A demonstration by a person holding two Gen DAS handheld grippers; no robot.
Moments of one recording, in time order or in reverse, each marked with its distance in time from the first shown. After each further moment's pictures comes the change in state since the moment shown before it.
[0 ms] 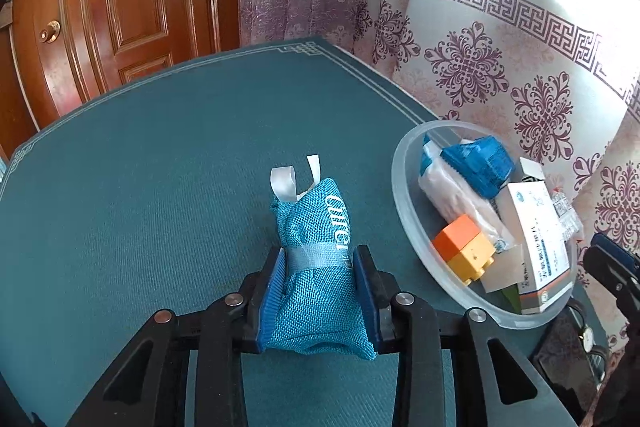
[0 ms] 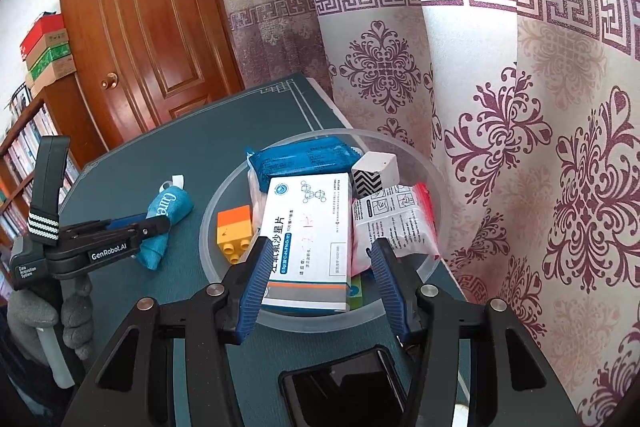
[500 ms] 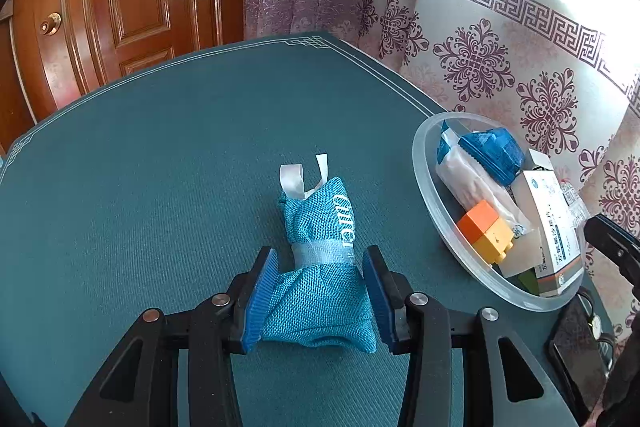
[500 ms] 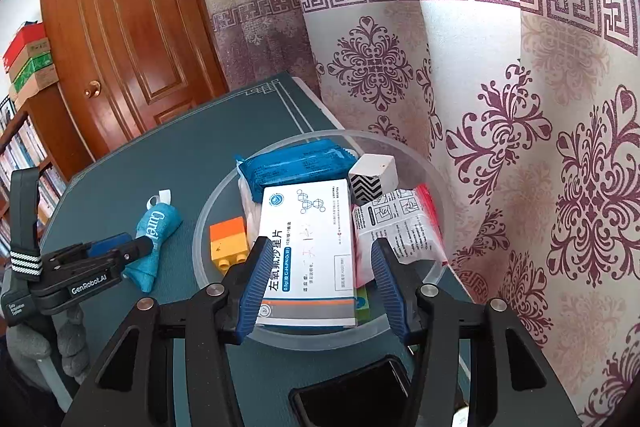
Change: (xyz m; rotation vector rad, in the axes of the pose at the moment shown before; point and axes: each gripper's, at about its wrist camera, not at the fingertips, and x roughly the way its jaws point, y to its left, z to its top) left arm 0.011 0.021 -0.010 -0.013 0.024 -0.007; right arm 0.016 0.009 0.009 0.041 0.016 -0.043
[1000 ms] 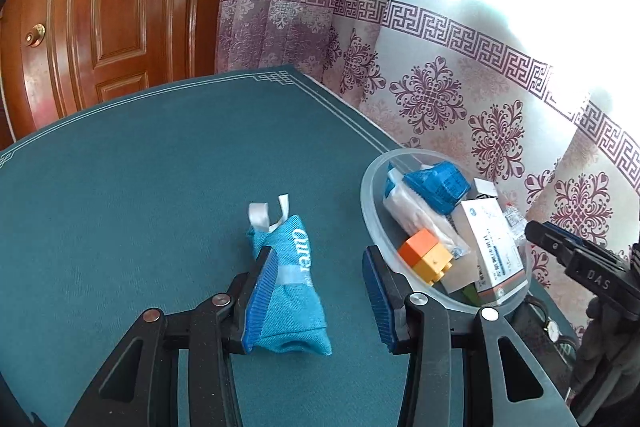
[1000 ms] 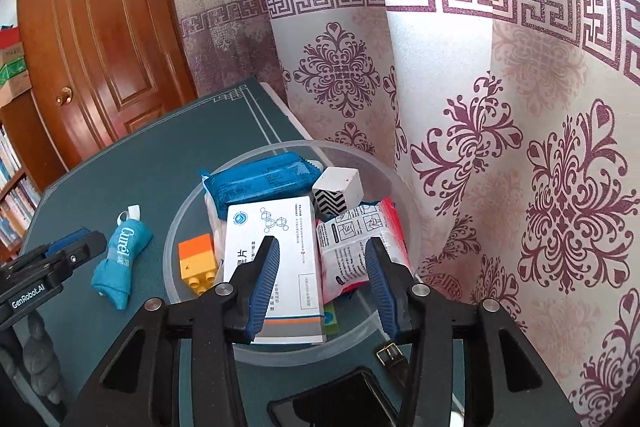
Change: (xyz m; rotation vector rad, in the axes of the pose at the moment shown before) left arm -0.035 0.004 0.006 0.002 -0.095 -0.128; right arm -0.001 -0.008 0.011 0.041 -0.004 -0.108
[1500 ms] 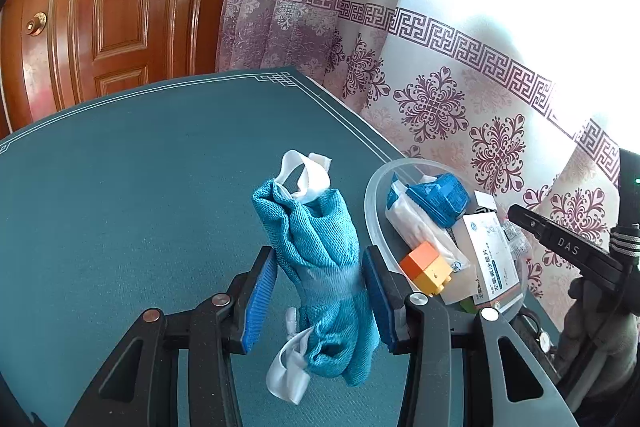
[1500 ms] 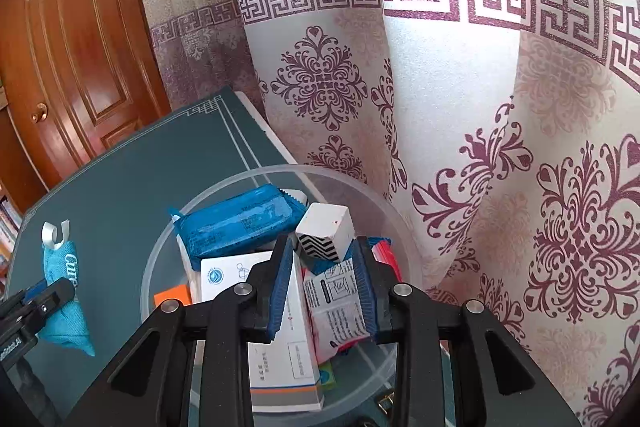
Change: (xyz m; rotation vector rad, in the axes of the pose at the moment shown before) left arm 0.000 0.006 0.010 -0.027 -0.009 -0.049; right arm 0.028 0.003 0.029 0.041 0.004 -0.076
